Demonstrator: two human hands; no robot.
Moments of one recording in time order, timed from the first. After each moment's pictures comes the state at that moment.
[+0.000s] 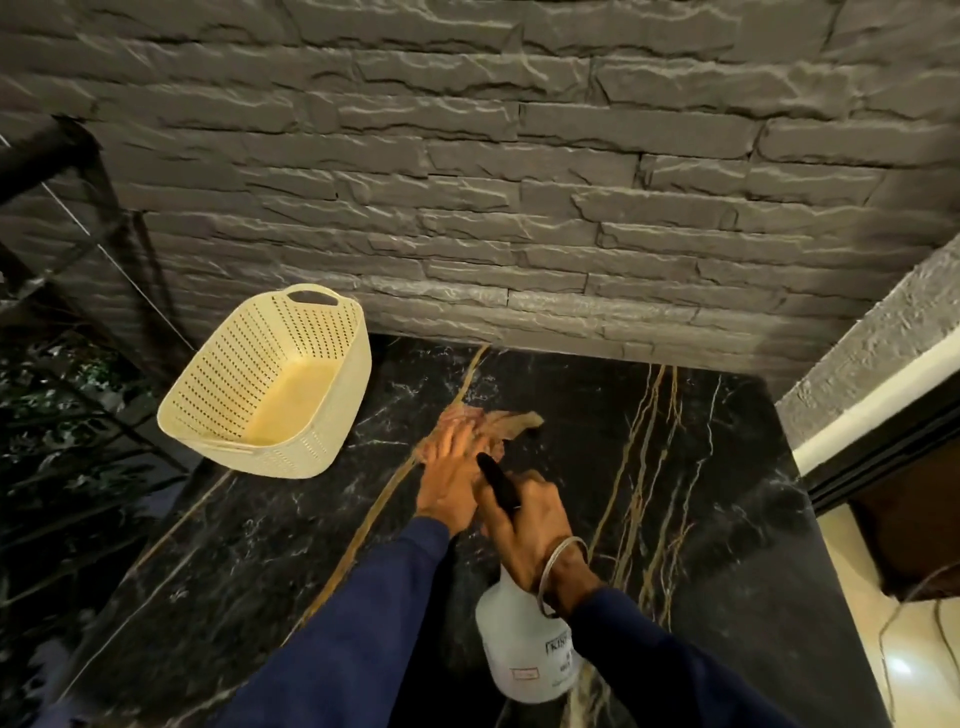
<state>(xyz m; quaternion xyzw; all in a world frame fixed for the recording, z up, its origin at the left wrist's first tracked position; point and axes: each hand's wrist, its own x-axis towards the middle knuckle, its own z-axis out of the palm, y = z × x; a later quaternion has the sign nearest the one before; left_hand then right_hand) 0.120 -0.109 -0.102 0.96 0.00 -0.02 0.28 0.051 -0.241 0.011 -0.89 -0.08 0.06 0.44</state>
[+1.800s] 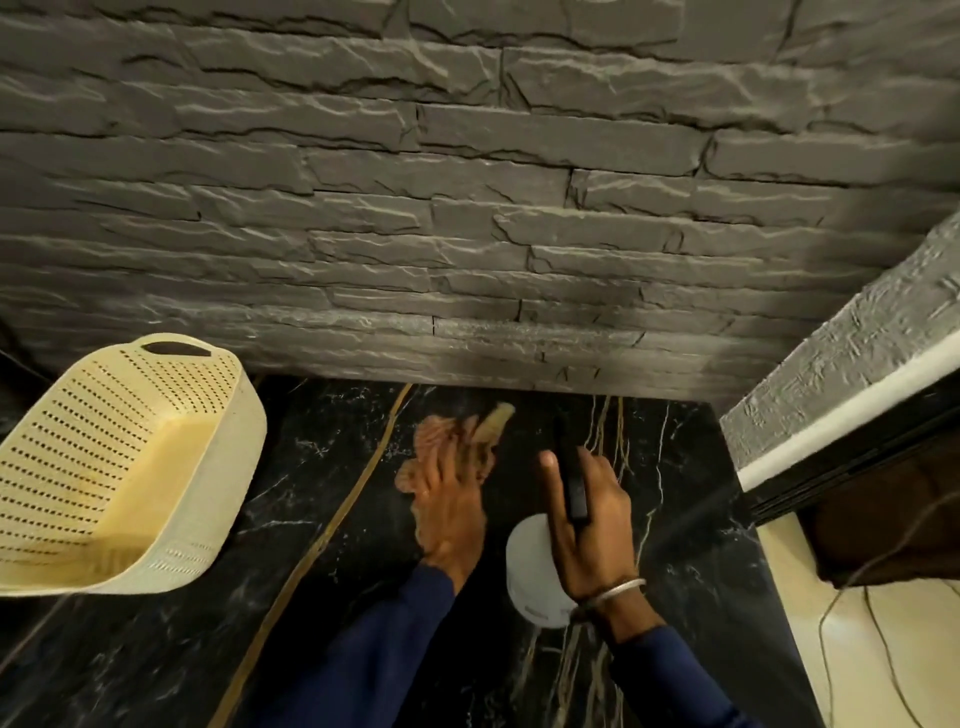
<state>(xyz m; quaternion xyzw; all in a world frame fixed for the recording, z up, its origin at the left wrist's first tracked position) 0.207 -0.210 -0.096 0.99 0.01 0.13 0.09 0.164 -0.347 -0.004 -0.88 -0.02 -0.13 0.45</state>
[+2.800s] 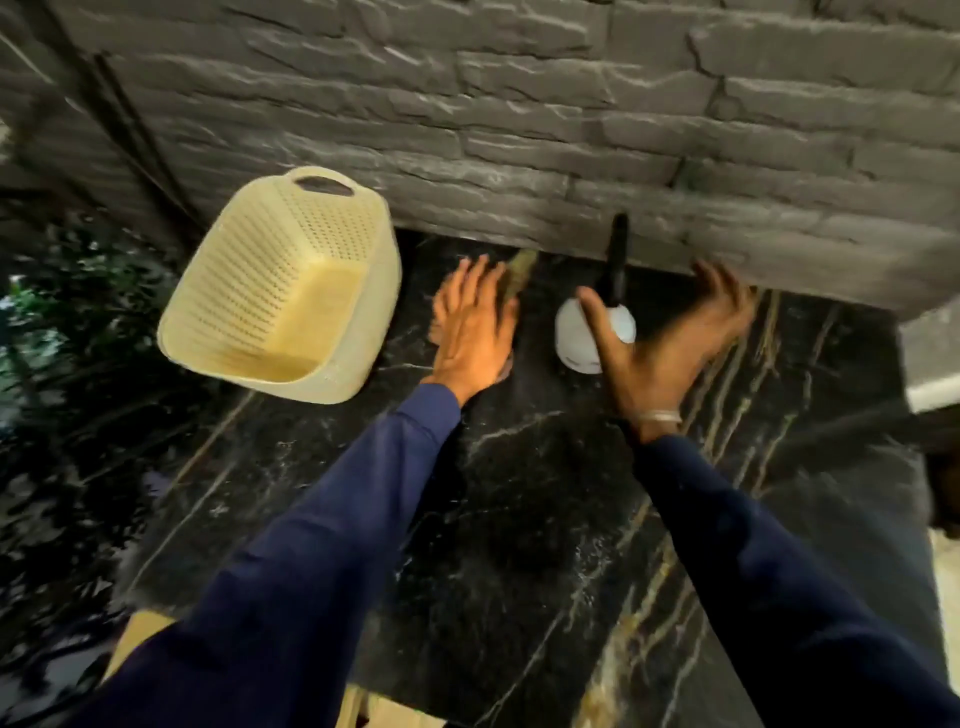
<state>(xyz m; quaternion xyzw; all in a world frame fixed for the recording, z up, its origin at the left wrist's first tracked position) 0.223 -0.074 -0.092 0.97 0.02 0.12 0.19 0.194 -0.262 -0.023 -0.85 0.08 -0.30 0.42</state>
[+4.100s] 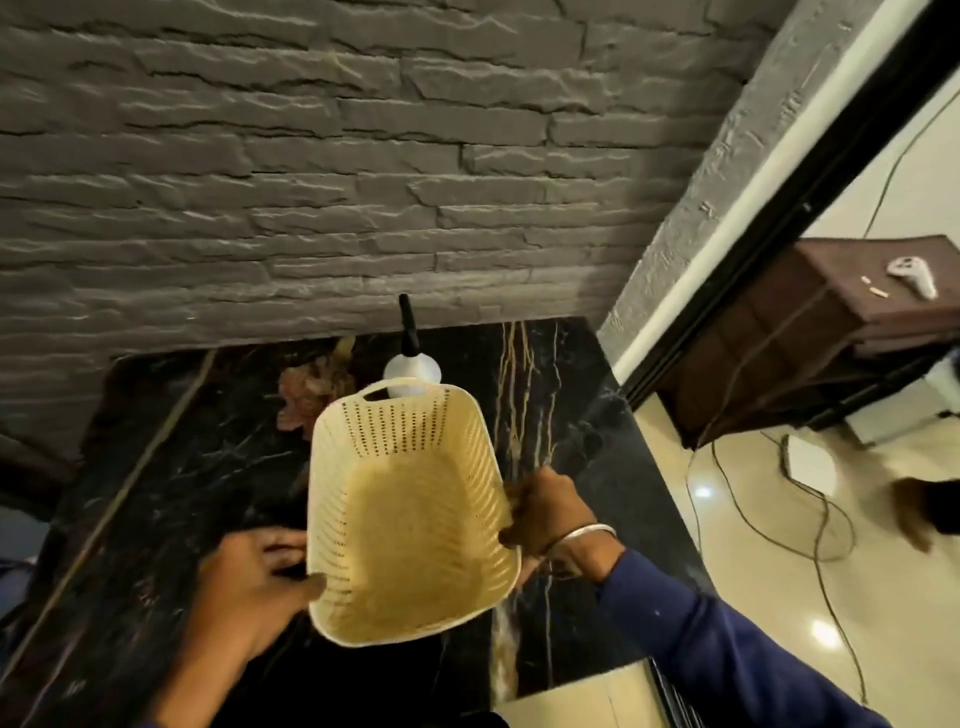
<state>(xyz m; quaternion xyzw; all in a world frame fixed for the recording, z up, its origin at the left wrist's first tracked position) -0.002 -0.022 0.047 0.84 0.17 -0.21 0.47 0.002 -0.320 0.066 -0.93 0.13 0.22 0.27</state>
